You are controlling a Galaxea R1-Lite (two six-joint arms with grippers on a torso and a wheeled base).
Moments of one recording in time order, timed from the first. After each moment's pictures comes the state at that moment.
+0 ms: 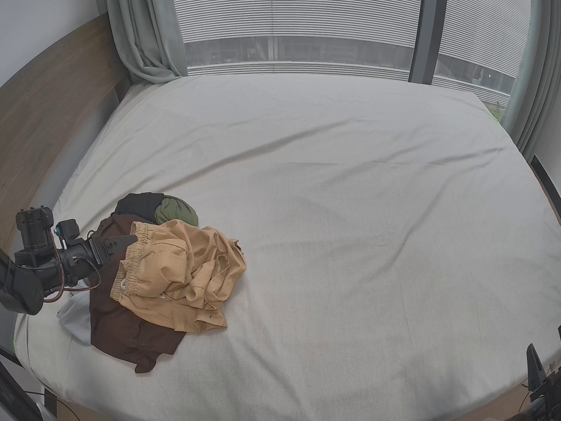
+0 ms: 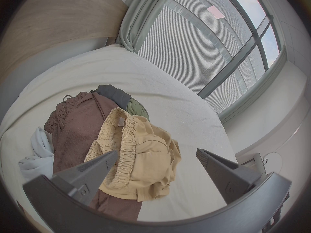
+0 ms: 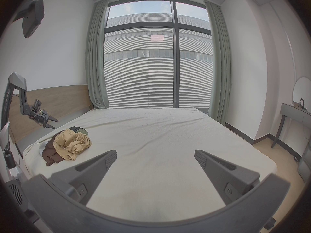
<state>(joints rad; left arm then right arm) 0.19 1.80 -0.54 -0.81 -0.53 -0.35 -0.01 0.02 -0.02 0.00 -0.03 0.00</state>
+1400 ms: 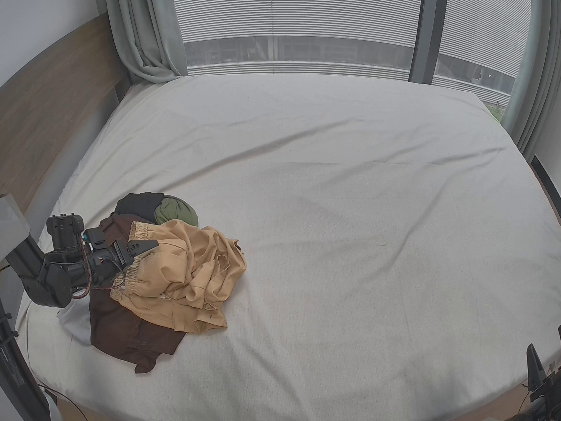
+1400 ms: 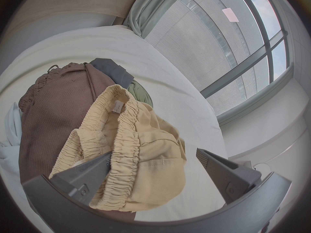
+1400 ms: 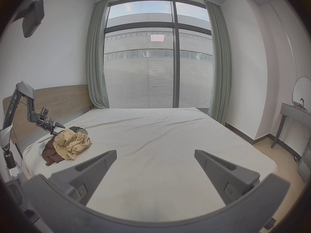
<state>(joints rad) 0.15 2.07 -0.68 -0.89 -0.57 -0.47 -0.01 0.02 -0.02 0.00 -0.03 0.00</state>
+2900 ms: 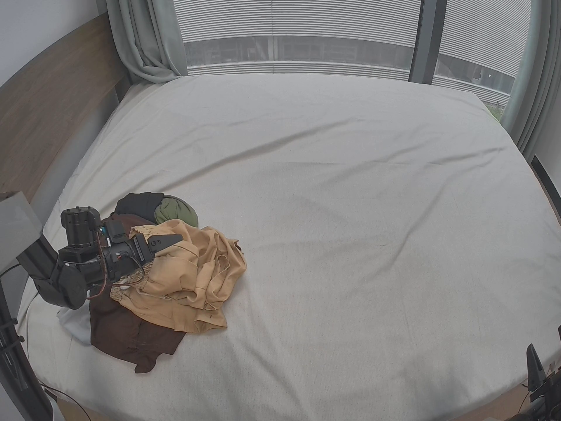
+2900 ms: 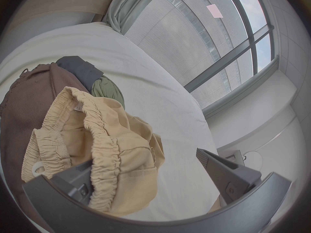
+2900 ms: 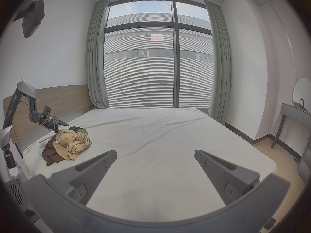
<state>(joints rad) 0.03 2.07 -0.70 -0.96 -0.61 -0.49 -0.01 0.02 -0.02 0.00 -0.03 0.00</state>
